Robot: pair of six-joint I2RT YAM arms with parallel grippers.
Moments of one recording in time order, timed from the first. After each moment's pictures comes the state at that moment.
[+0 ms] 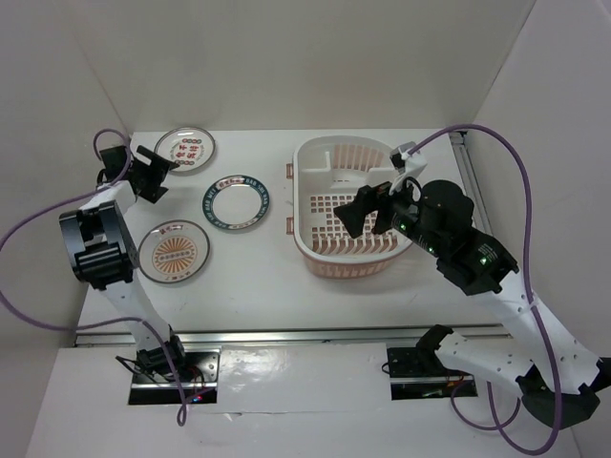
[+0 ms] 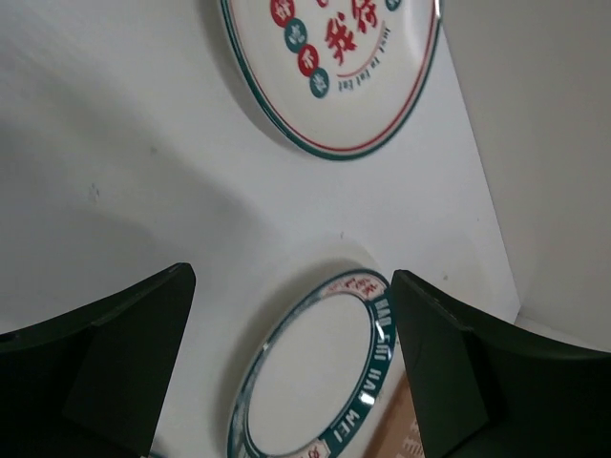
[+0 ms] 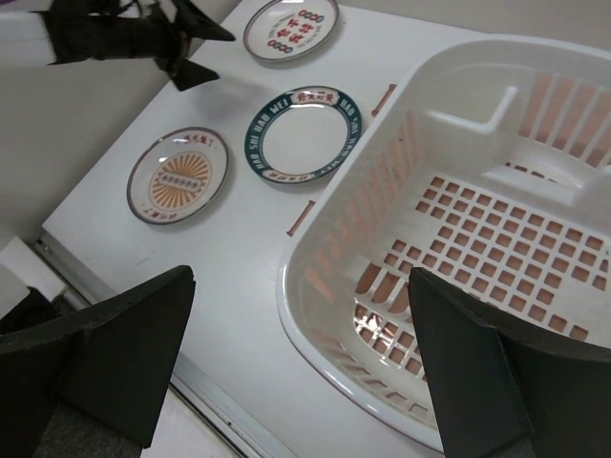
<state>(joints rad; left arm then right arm) 0.36 1.89 1.33 -0.09 0.34 -0.84 0.69 0.90 1.22 -0.51 0.04 0.27</state>
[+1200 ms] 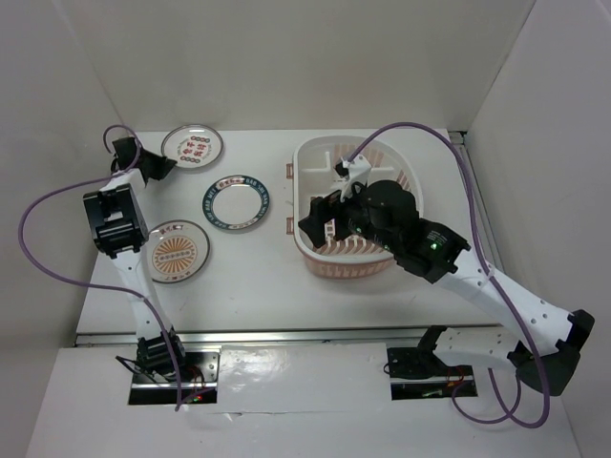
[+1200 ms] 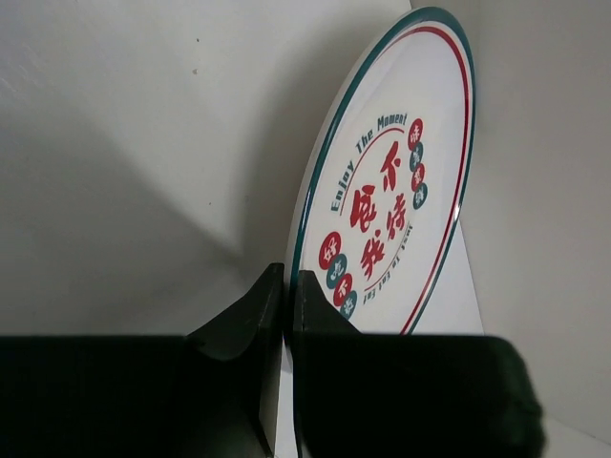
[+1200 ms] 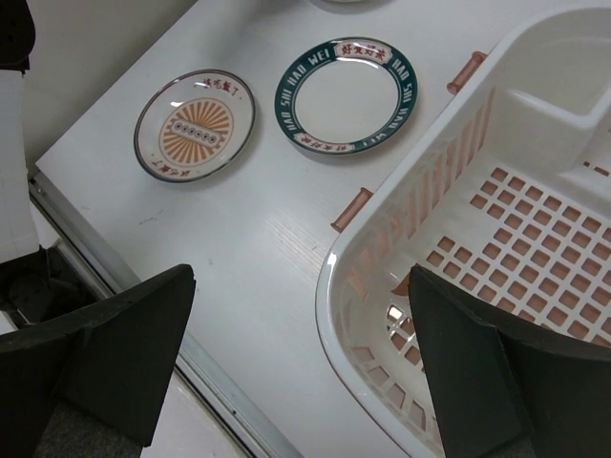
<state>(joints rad) 0.35 2.45 1.86 -0.01 0.32 -0.95 0.86 1.09 1.20 -0.41 0.08 0.25</state>
